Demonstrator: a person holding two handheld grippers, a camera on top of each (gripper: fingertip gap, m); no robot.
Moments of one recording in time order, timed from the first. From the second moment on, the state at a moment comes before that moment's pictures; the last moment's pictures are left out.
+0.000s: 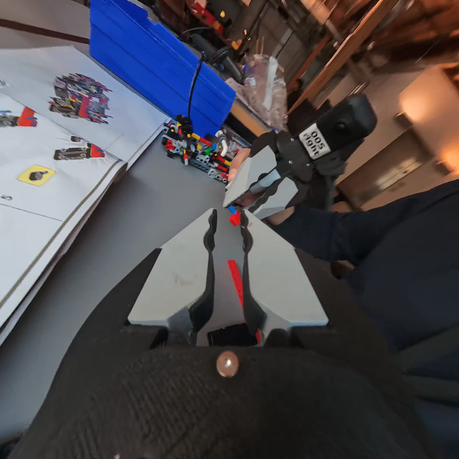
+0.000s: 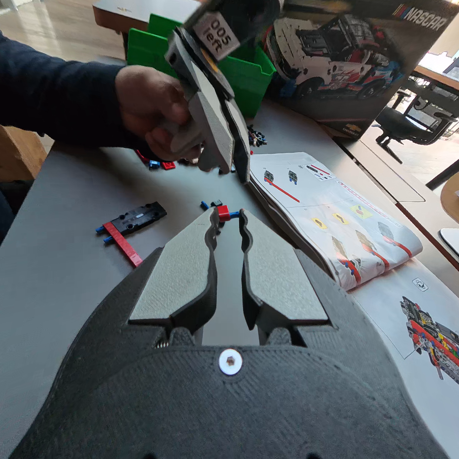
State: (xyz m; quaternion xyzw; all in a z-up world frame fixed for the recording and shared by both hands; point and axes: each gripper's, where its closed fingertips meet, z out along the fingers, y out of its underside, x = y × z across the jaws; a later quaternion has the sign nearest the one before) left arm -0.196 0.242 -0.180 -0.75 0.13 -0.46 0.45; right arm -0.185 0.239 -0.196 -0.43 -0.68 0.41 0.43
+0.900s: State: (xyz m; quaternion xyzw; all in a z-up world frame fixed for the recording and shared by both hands) left arm -0.196 0.241 -0.186 -0.78 0.15 -0.40 0.46; right arm -0.195 0.279 -0.232 -0.51 -0.67 0.37 0.39
